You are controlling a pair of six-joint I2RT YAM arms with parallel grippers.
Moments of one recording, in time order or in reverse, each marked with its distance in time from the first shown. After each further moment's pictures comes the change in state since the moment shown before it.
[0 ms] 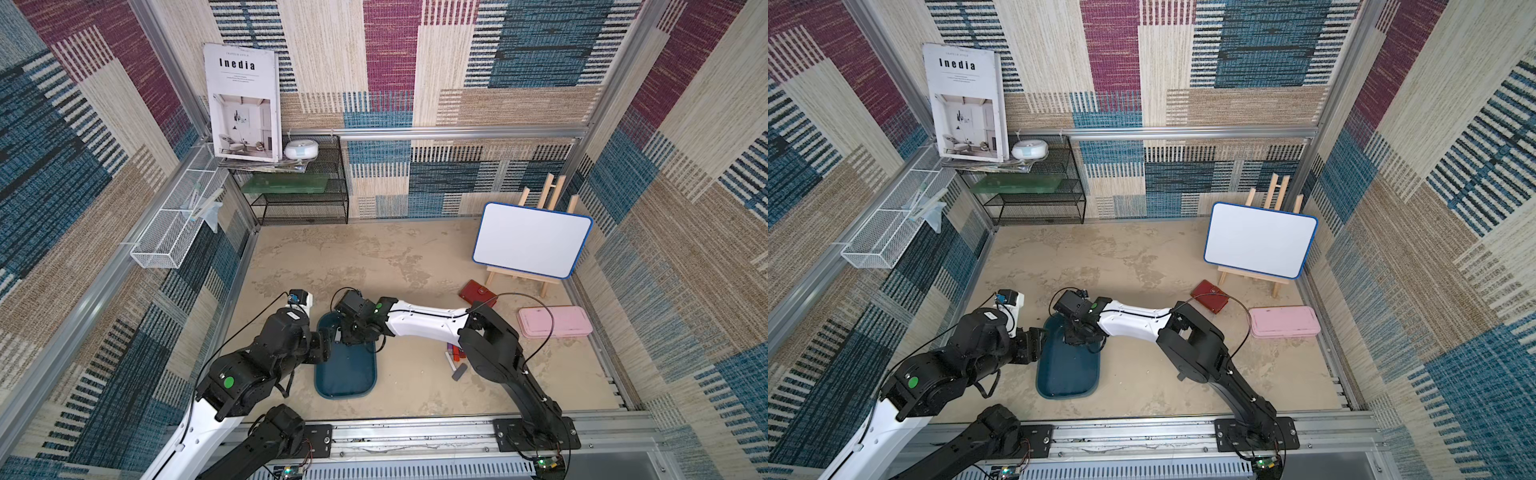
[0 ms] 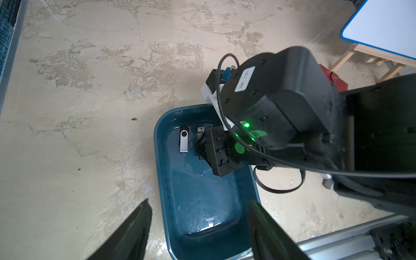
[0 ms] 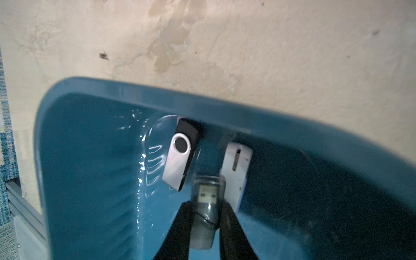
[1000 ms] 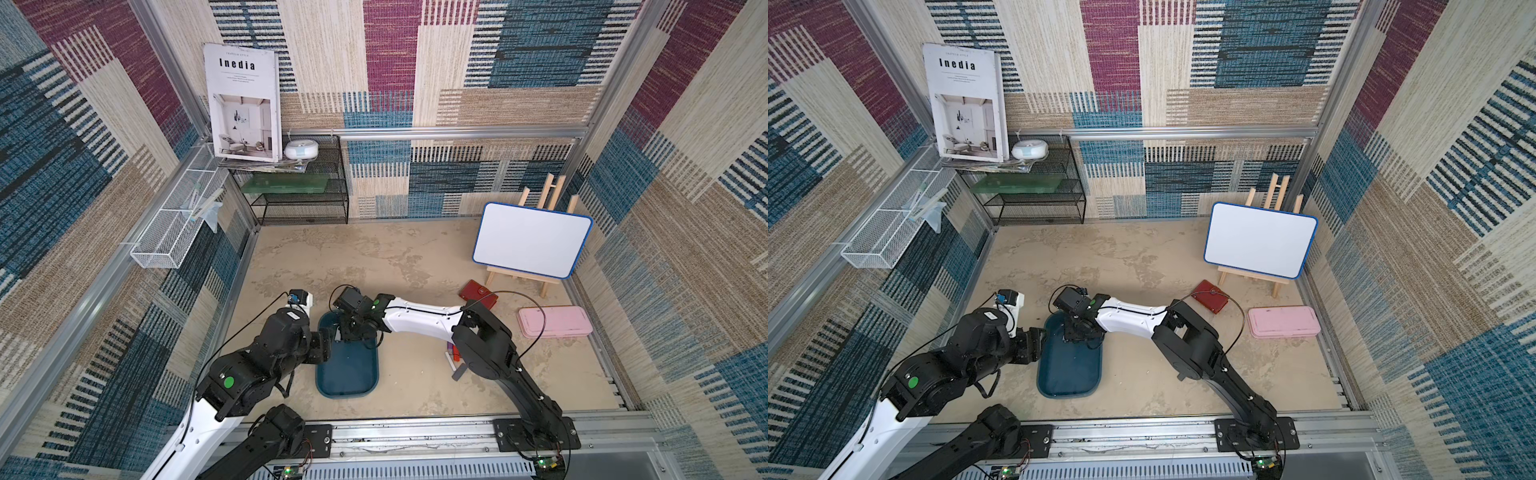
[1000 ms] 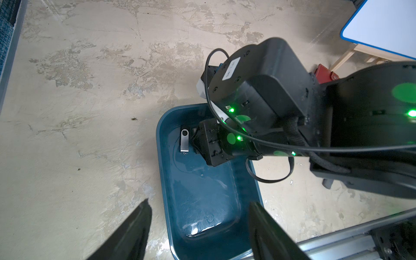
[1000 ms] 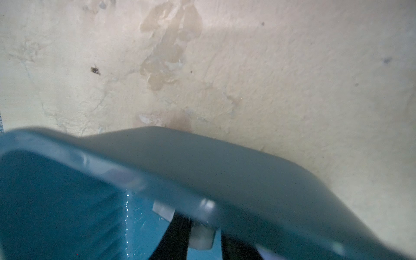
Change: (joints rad) left arm 0.000 0.000 0.000 0.000 0.000 0.000; right arm -0.020 0.059 0.066 -0.011 -0.010 -0.014
